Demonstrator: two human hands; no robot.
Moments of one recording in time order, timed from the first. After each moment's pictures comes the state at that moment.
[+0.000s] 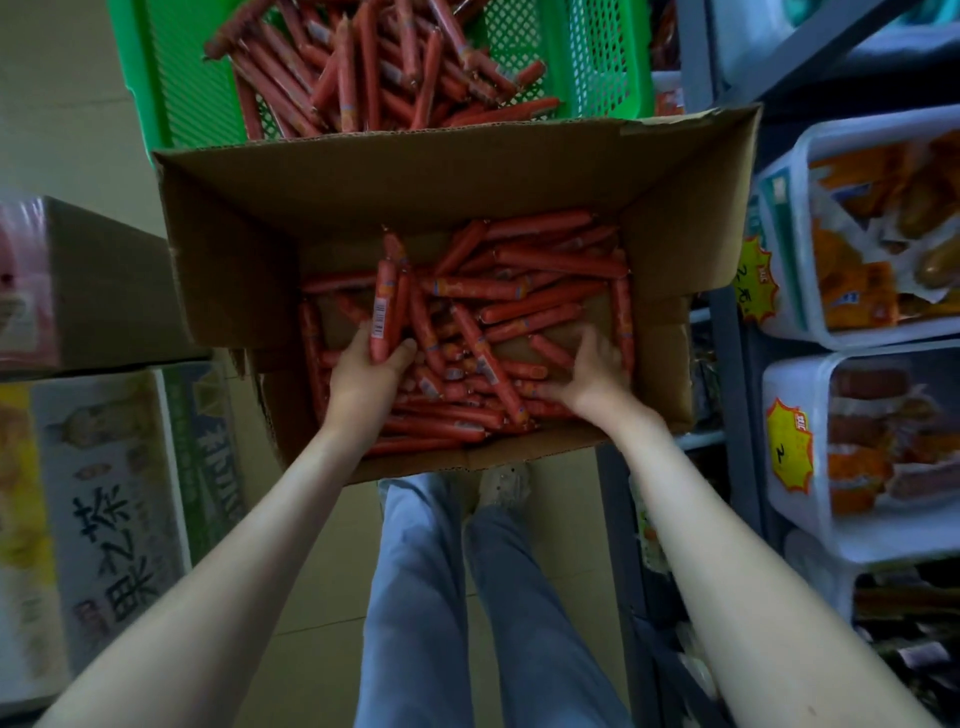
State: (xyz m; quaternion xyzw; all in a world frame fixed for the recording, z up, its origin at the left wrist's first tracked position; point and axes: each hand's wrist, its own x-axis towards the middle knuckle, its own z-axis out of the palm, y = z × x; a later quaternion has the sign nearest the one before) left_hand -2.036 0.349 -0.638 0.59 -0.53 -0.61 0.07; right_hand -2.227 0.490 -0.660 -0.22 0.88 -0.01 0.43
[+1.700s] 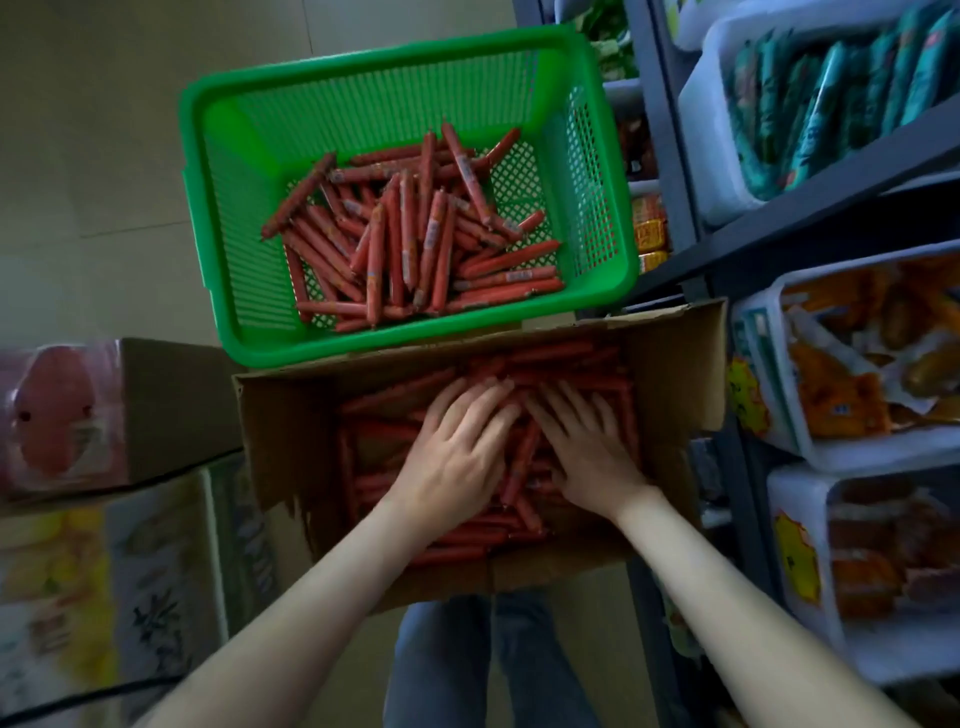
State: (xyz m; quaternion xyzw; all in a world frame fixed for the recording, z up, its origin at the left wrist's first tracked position) left_hand -2.099 0.312 -0.586 0.14 -0.97 -0.17 0.11; right_hand -2.250 0.449 -0.634 -0.57 0.77 0.06 0.30
